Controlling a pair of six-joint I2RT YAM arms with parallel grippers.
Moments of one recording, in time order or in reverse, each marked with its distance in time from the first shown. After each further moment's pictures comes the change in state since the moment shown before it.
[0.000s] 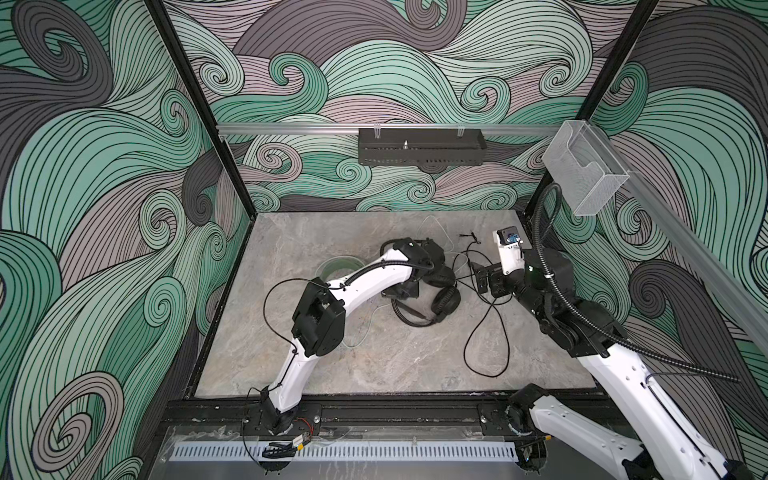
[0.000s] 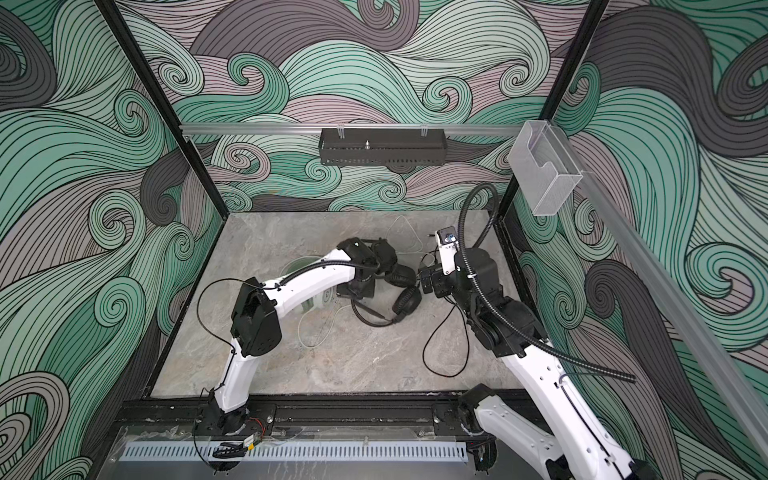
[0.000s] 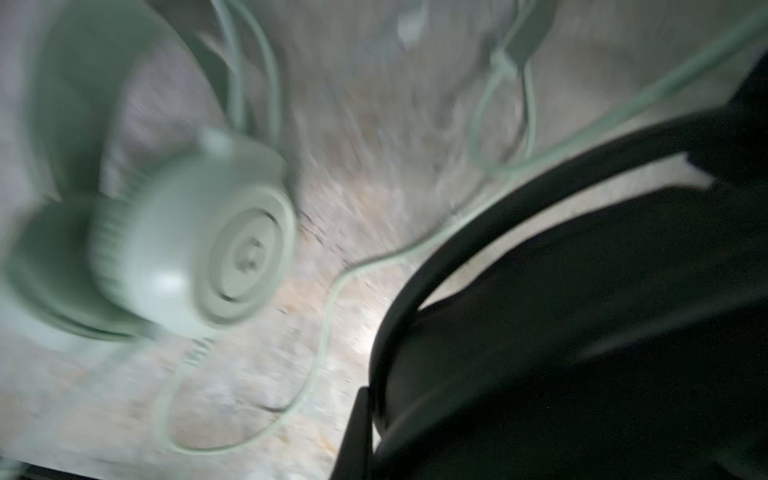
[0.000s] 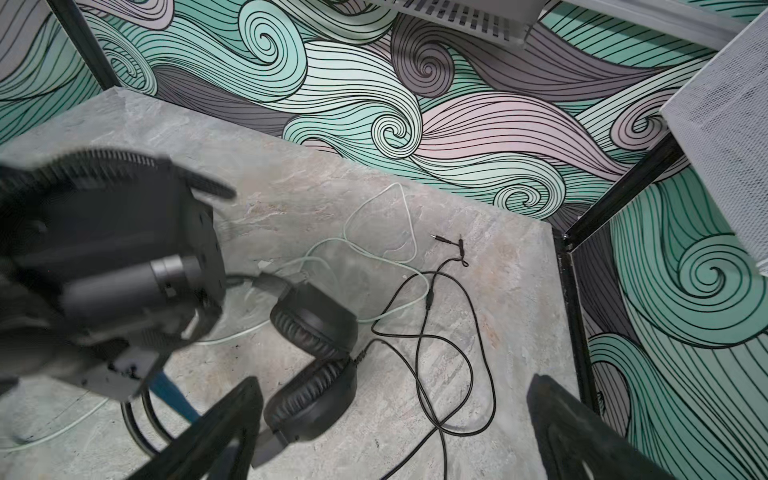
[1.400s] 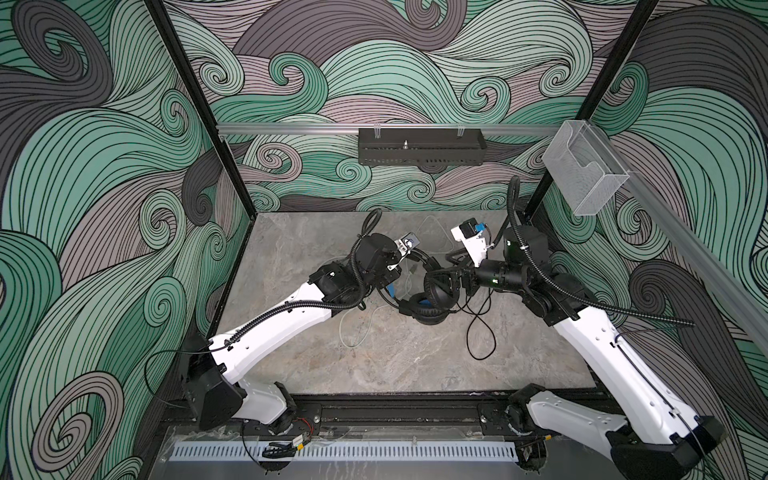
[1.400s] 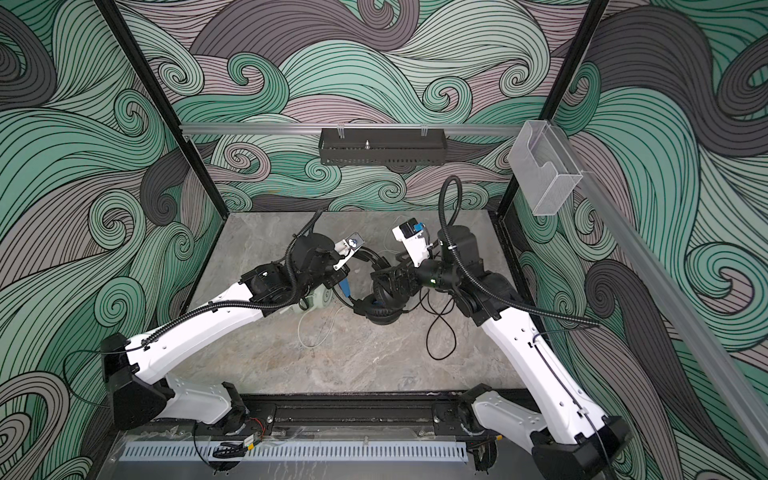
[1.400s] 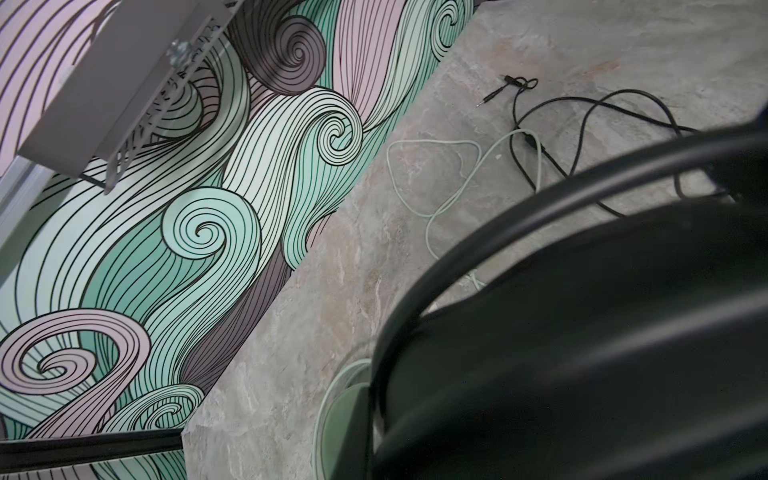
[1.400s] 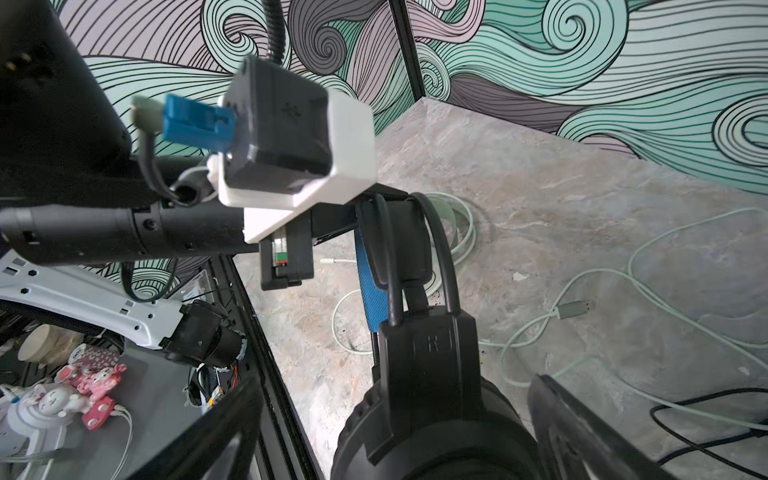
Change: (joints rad) left arm 0.012 -0.745 -0.784 0.990 -0.006 1.161; right arm -0.020 0.183 0.067 0.077 -0.803 0.106
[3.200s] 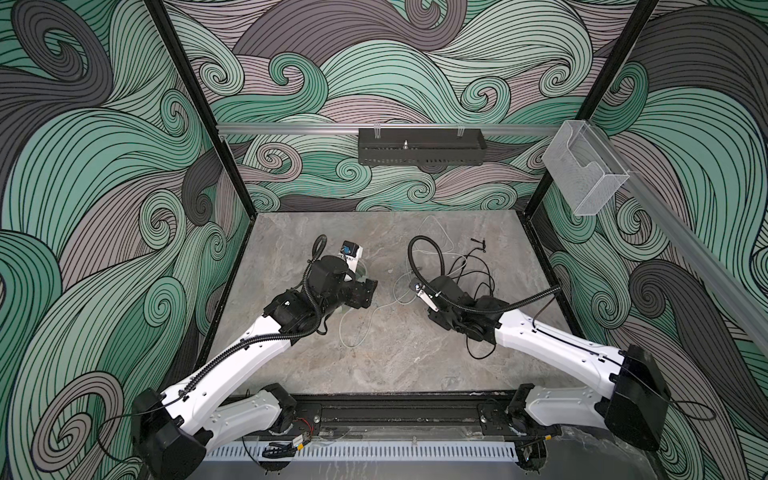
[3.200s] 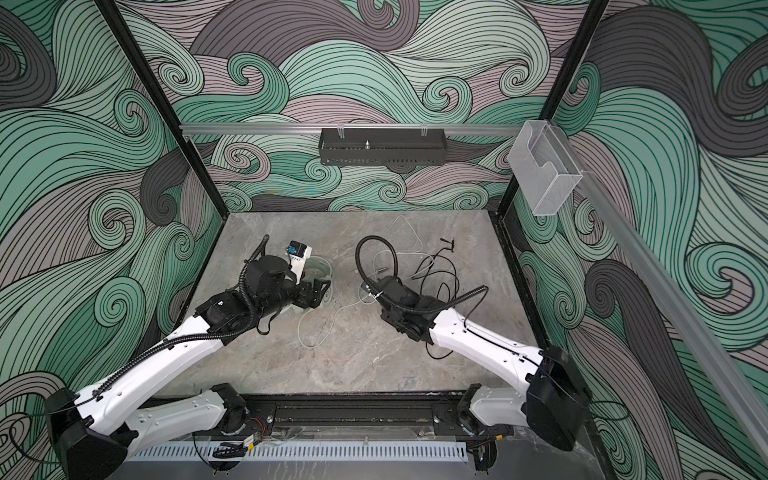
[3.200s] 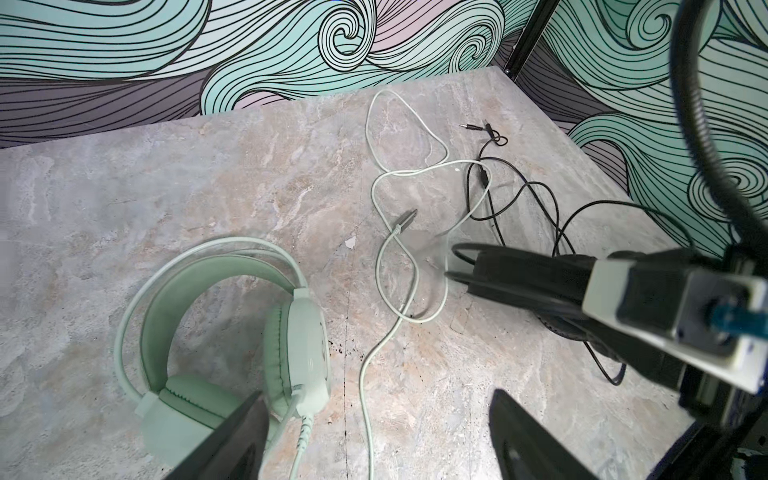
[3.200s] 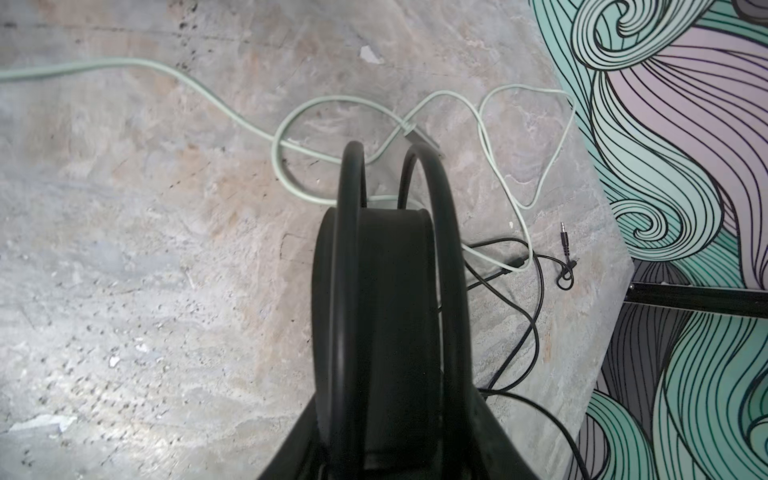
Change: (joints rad) left arm 0.186 -0.342 -0.367 0.010 0.299 -0.664; right arm 0.428 0.200 -0.320 0.052 1.038 -0.369
